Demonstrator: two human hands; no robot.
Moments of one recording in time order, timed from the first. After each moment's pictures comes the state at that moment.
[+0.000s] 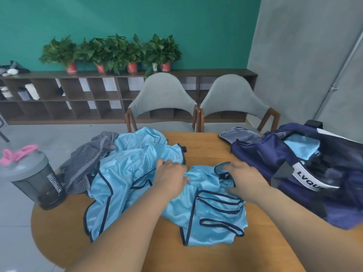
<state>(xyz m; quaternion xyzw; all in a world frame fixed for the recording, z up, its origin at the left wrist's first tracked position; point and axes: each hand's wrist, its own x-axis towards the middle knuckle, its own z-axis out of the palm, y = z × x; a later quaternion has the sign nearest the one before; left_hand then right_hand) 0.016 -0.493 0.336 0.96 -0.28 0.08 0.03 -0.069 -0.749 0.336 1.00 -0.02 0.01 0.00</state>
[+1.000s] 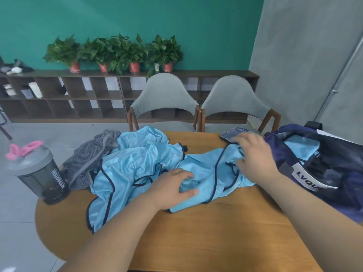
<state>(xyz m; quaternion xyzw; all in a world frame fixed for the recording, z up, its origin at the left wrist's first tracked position) -0.007 -0.460 0.325 0.90 -0.38 -0.04 0.20 -0.063 -0.765 0.378 0.97 -0.04 0.23 -0.09</state>
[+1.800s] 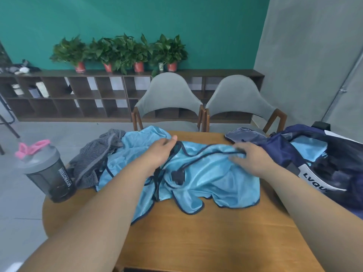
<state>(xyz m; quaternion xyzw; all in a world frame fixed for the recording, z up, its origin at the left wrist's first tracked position) 0.039 -0.454 0.410 0.83 -0.08 -0.13 0.54 -0.042 -0.766 0.379 0.96 -0.06 0.10 -0.25</state>
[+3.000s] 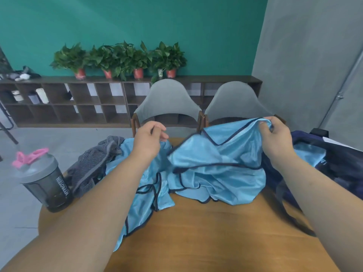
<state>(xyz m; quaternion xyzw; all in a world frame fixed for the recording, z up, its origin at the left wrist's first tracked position) 0.074 -0.446 0.429 0.78 -0.11 0.10 0.61 -0.035 -0.787 0.439 0.78 -0.16 0.35 -0.49</state>
